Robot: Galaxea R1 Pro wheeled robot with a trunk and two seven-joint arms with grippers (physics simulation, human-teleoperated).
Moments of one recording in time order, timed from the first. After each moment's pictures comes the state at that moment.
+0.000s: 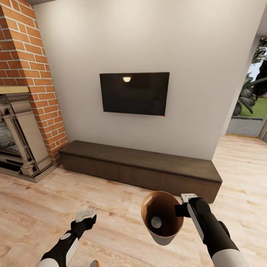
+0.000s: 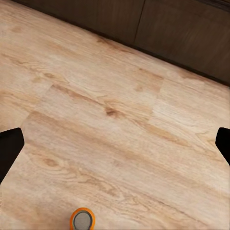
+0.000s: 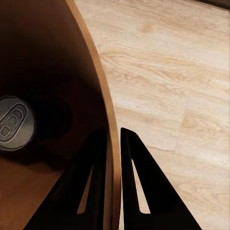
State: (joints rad) left arm -0.54 -0.01 0.36 -0.36 -0.15 -0.13 -0.11; right arm -0.49 -0.04 0.00 -1.08 0.01 0.97 0.04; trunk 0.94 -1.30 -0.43
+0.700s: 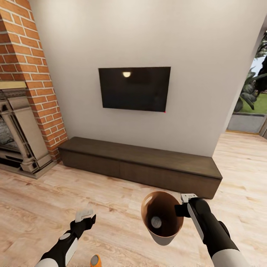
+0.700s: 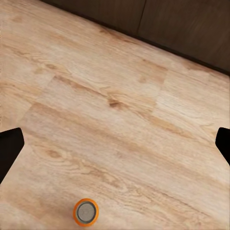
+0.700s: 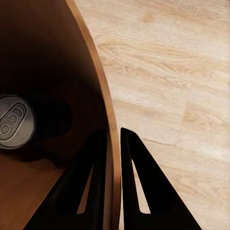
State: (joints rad) left arm -0.54 -0.01 0.36 -0.36 -0.15 -0.13 -0.11; right arm -0.49 -0.04 0.00 -1.08 0.01 0.97 0.04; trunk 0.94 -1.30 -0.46
